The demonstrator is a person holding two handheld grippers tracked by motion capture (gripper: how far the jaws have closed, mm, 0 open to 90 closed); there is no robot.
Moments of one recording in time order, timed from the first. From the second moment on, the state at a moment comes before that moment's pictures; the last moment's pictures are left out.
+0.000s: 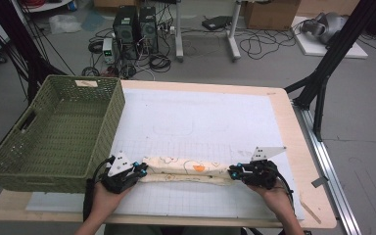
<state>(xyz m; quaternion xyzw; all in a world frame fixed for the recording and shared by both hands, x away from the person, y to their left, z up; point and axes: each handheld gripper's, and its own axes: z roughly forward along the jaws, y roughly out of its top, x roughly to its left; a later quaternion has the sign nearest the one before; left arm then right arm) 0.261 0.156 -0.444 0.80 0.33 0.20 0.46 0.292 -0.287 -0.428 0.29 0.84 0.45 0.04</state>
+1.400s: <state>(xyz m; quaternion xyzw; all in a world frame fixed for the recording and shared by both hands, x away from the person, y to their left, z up) 0.274 0.139 -0.427 0.81 0.32 0.18 0.46 0.286 -0.264 -0.441 0.26 0.87 0.42 -0.01</state>
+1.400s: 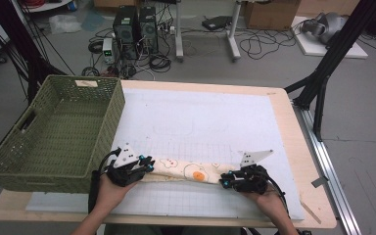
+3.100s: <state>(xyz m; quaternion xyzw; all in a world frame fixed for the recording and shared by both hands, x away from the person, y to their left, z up) 0.260 0.150 -0.448 0.84 0.31 0.17 0.42 0.283 -0.274 -0.441 0.28 0.87 0.40 0.05</state>
